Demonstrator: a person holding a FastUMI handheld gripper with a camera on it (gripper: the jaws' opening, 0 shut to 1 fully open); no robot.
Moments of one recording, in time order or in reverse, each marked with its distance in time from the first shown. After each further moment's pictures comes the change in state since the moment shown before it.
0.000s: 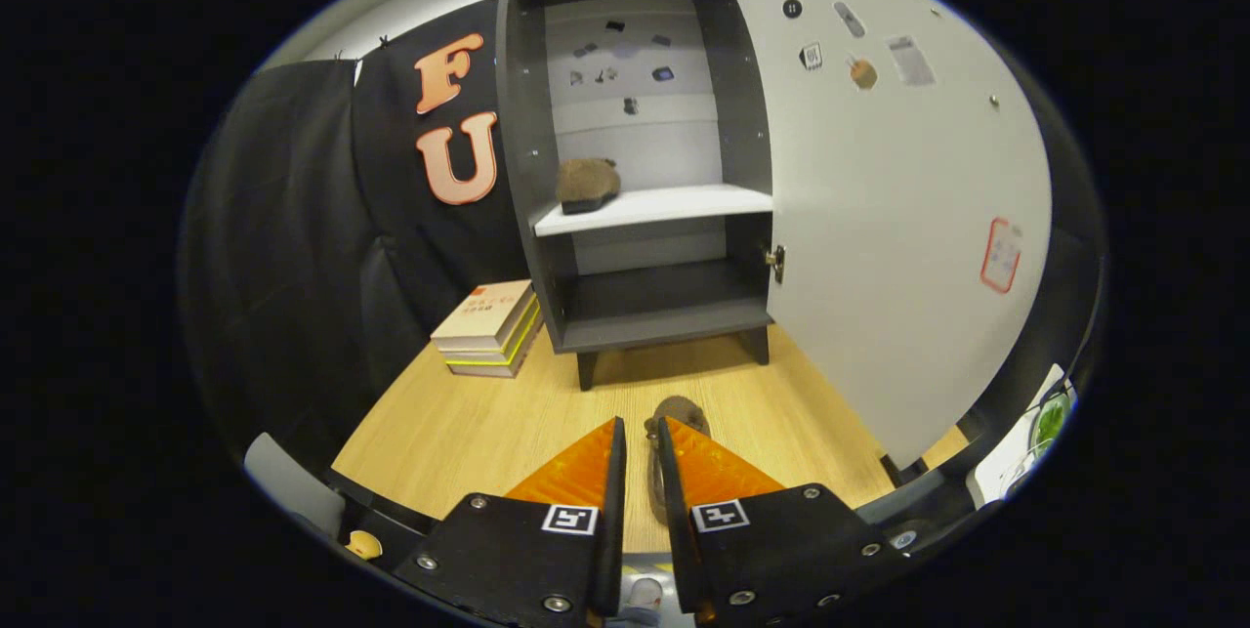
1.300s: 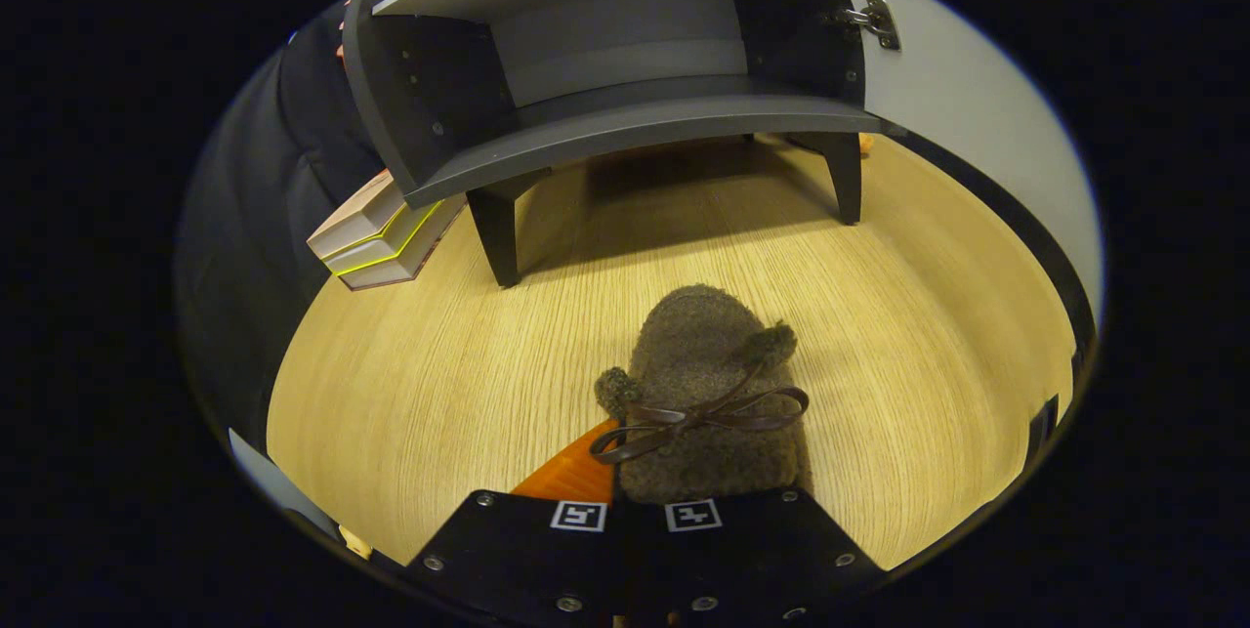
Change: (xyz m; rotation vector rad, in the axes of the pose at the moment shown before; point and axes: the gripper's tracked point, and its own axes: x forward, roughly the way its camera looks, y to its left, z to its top) arm 0.220 -0.010 -0.134 0.053 0.344 0.010
